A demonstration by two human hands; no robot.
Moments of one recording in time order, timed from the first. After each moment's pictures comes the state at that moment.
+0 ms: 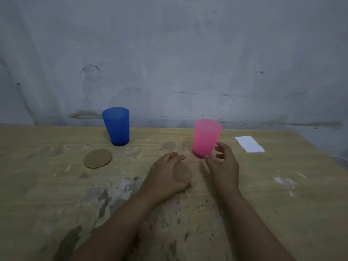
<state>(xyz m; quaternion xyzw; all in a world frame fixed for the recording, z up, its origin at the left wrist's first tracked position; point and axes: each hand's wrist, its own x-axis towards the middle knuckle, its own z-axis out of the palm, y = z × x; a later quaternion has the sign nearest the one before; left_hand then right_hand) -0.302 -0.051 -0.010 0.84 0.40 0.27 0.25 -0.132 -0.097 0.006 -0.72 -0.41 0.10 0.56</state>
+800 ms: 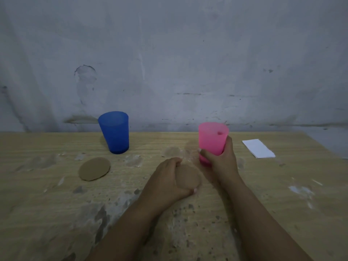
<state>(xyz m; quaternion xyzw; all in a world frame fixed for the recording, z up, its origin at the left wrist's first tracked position) -0.302 -0.027 -0.017 0.82 0.41 0.28 0.29 -0.118 -0.041 0.000 -0.64 -0.42 0.19 0.62</state>
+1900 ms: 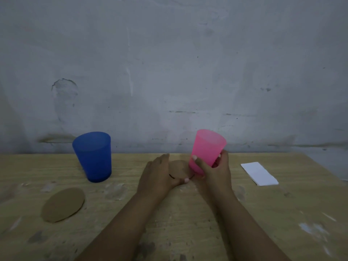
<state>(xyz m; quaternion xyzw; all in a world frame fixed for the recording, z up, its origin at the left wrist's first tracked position) -0.245 0.075 -0.013 0.82 0.50 0.23 0.16 -0.099 0.007 0.000 -0.60 -0.39 0.21 0.67</state>
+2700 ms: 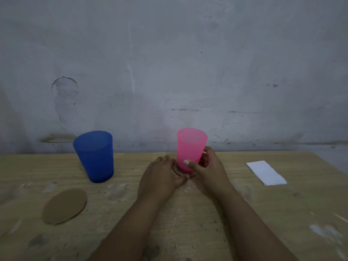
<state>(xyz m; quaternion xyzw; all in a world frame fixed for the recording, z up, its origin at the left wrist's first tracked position) -0.250 0.074 -0.017 0.85 0.43 0.27 0.12 -0.101 0.028 -0.005 -0.58 -0.50 0.27 0.59</state>
